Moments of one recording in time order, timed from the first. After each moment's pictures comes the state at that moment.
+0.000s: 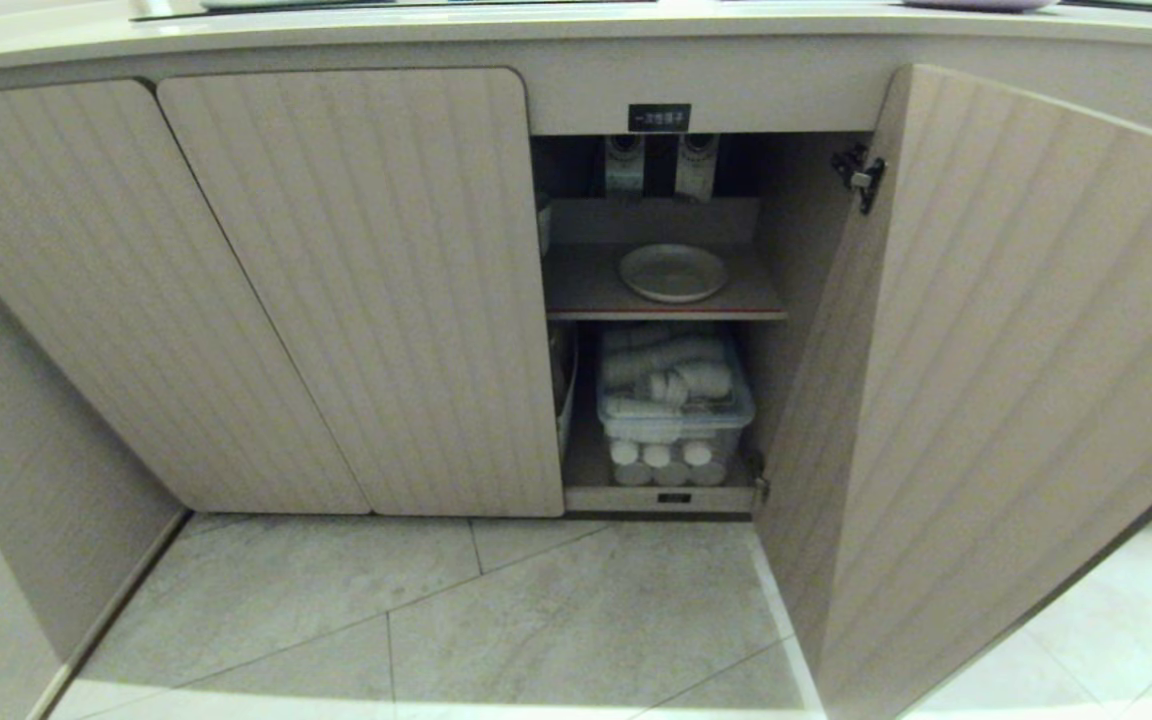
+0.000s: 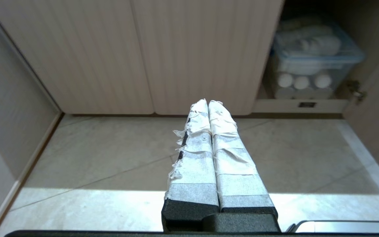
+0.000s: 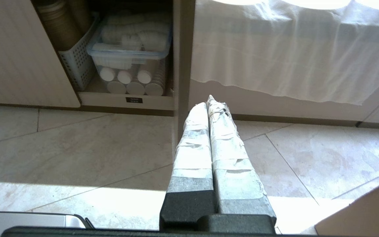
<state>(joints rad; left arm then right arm) 0.00 0.00 0.00 0.00 0.00 0.00 0.00 0.00 0.00 0.00 -0.02 -0.07</state>
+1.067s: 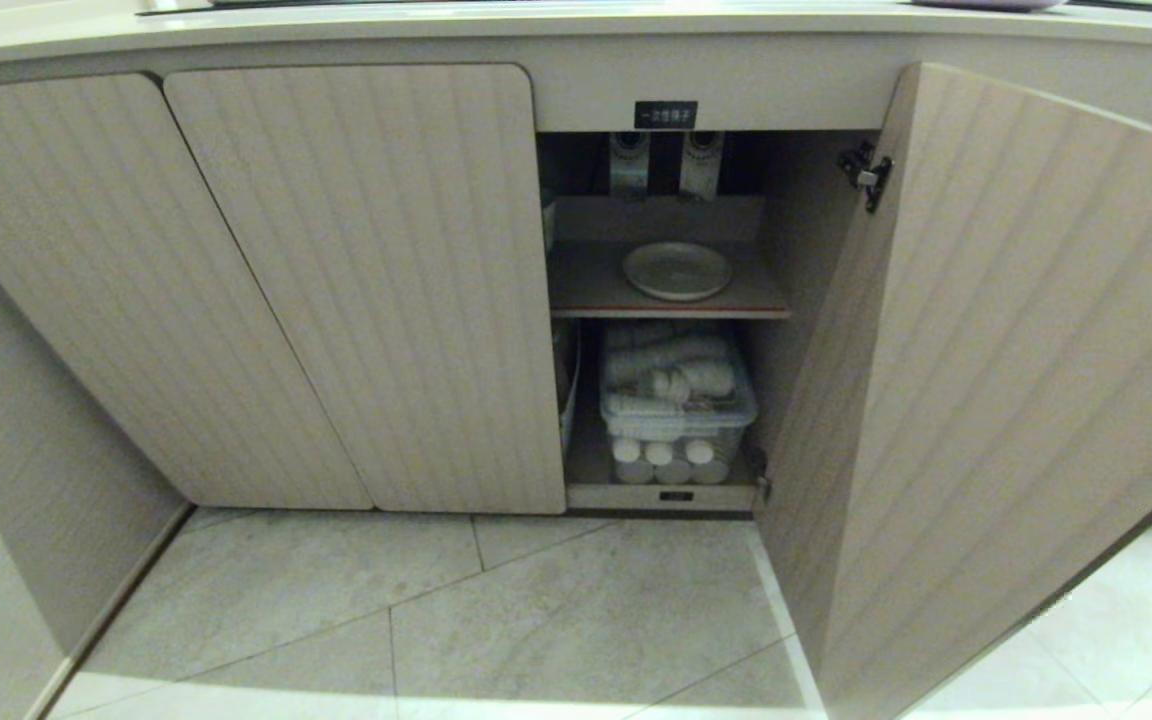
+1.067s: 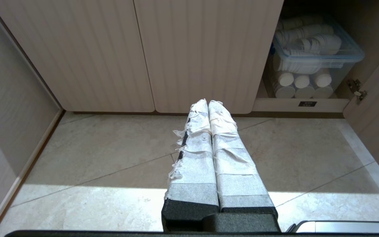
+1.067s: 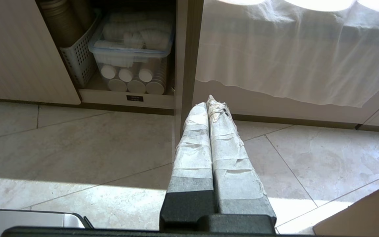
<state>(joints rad) 0.00 0.00 0.00 0.00 0.00 0.00 0.00 0.00 0.00 0.00 -0.02 -0.08</state>
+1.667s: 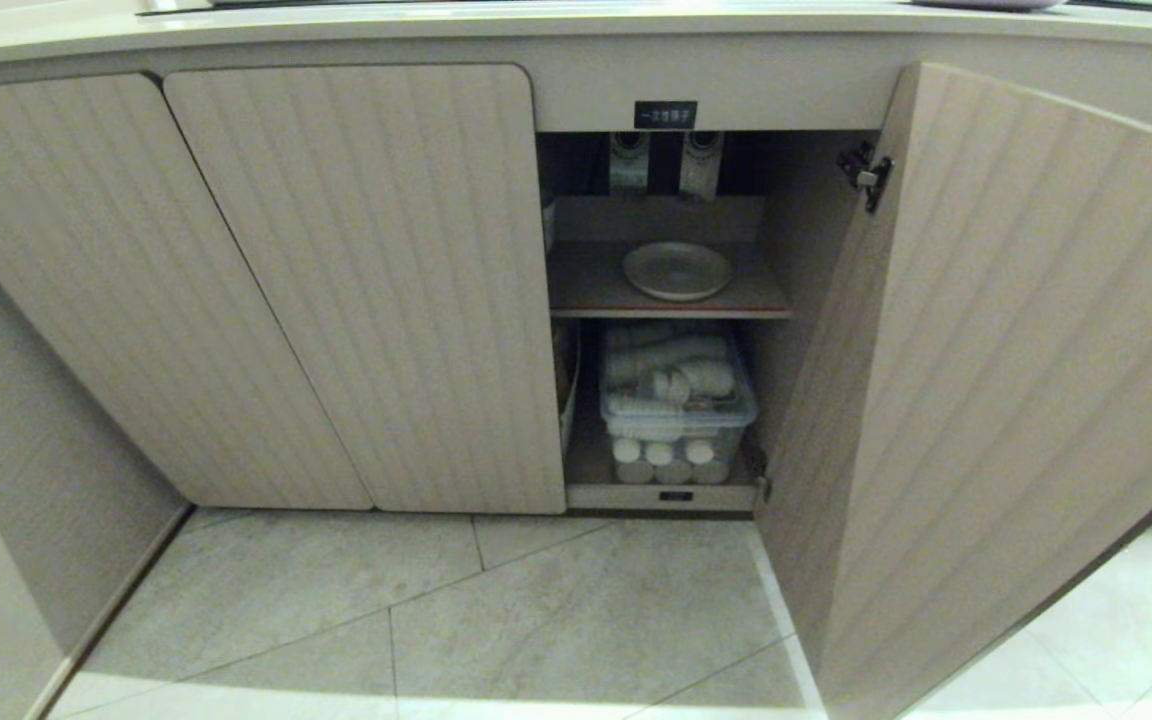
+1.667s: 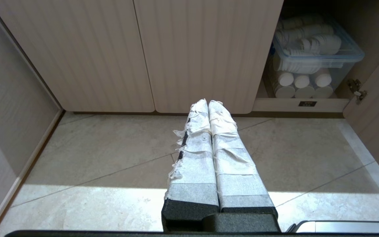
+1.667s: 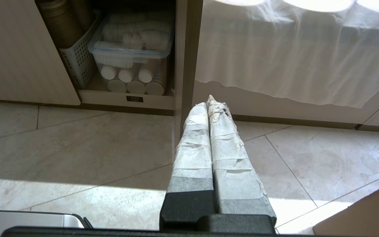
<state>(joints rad) 0.00 0.00 0.00 0.00 0.00 0.00 0.00 0.00 0.00 0.00 -0.02 -0.08</state>
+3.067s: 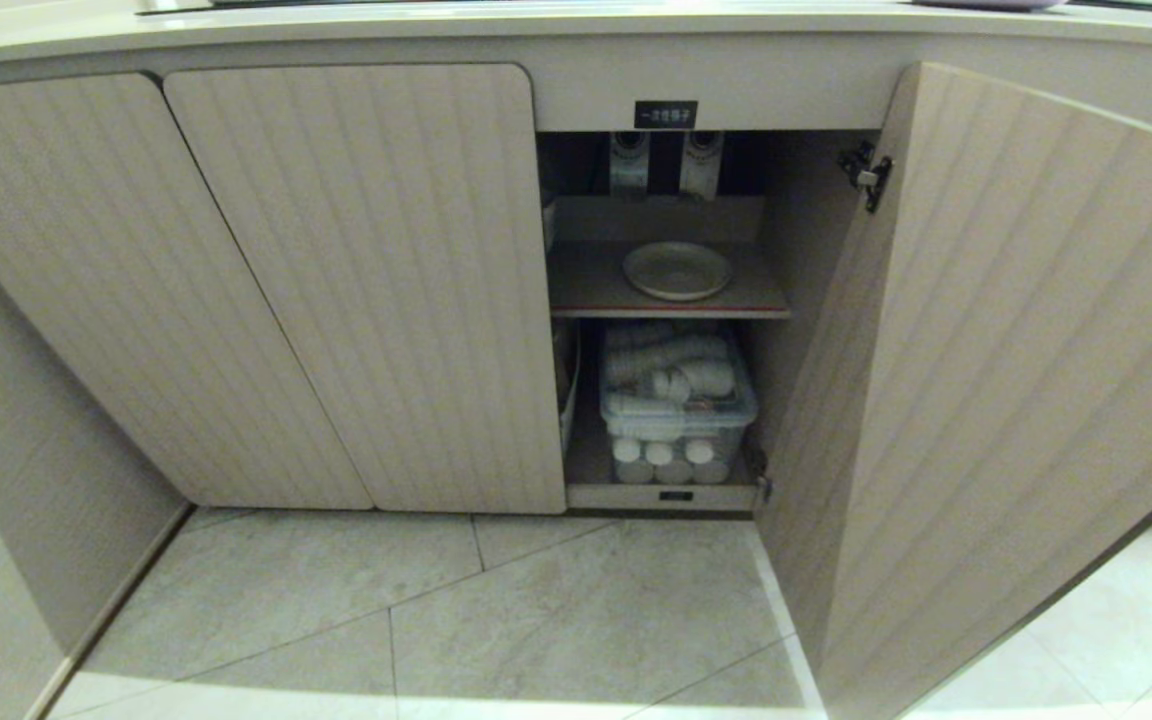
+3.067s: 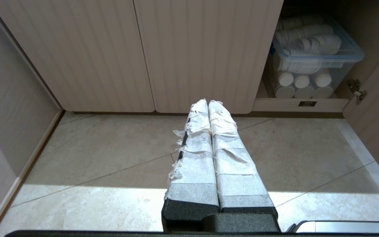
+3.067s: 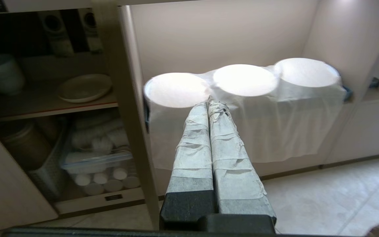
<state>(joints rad) 0.00 0.00 0.00 0.00 0.00 0.00 -0.25 0.57 -0.40 -0.38 -0.01 0.07</state>
